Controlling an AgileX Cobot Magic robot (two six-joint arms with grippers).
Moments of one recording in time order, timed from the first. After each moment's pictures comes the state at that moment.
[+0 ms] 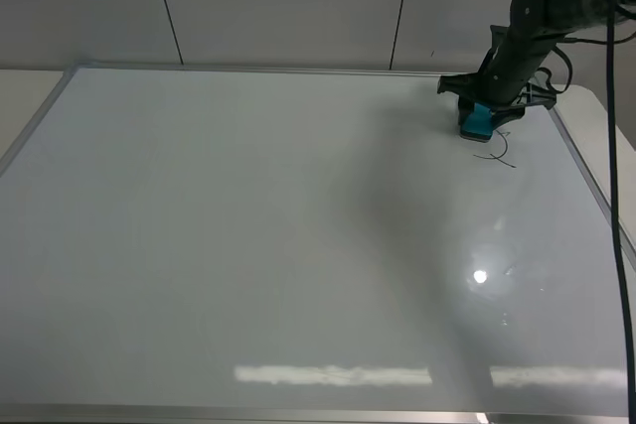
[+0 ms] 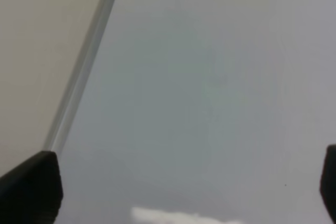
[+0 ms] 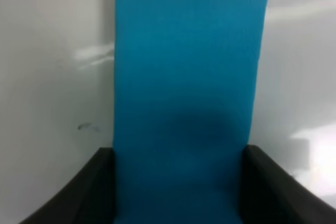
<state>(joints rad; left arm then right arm) -0.03 -0.01 -0.52 0.10 1.07 -0.21 0.12 2.25 -1.60 -0.09 0.67 0.34</state>
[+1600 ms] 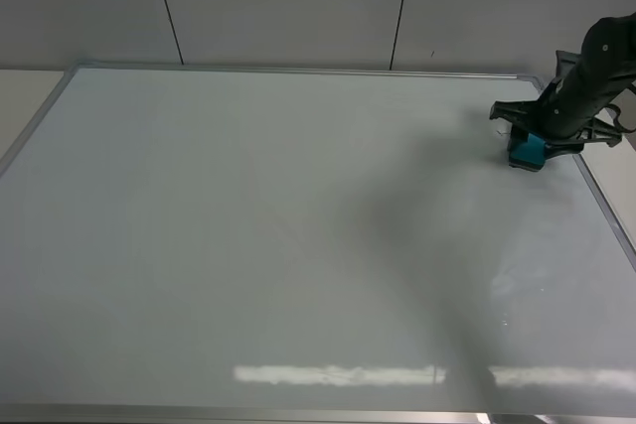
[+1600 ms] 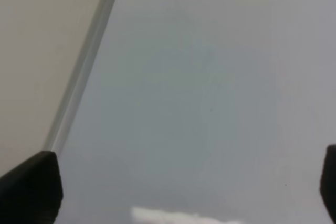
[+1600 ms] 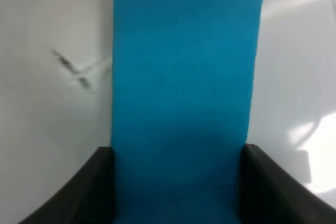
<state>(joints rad) -0.03 -0.01 -0.52 0.10 1.07 -0.21 -0.03 2.05 -1.19 -0.17 0.43 0.41</state>
